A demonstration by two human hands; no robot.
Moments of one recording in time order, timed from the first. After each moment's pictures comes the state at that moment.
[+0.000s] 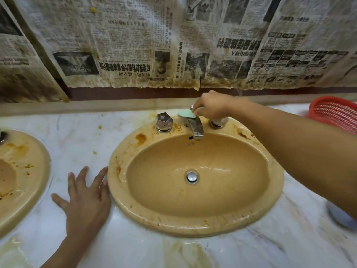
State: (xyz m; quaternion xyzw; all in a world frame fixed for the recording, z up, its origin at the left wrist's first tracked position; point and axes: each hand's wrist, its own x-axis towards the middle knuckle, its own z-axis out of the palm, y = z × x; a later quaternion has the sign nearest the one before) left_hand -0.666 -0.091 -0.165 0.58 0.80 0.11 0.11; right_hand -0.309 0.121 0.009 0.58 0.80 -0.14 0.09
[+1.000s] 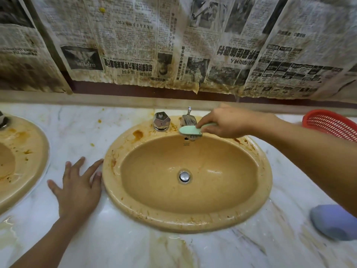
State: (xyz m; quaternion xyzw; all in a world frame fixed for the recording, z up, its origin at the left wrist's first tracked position) left_hand -0.665 -0.089 -0.153 0.56 0.81 0.12 0.14; right_hand -0.288 0.048 0.053 0.51 0.84 -0.13 0.15
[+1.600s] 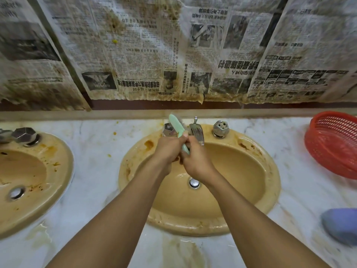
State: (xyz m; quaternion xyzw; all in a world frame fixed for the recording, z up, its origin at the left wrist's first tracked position) left_hand -0.474 0.011 -0.016 0.34 0.63 0.38 0.59; right_hand -0.377 -0.011 -0.043 0.62 0.60 -0.40 -0.29
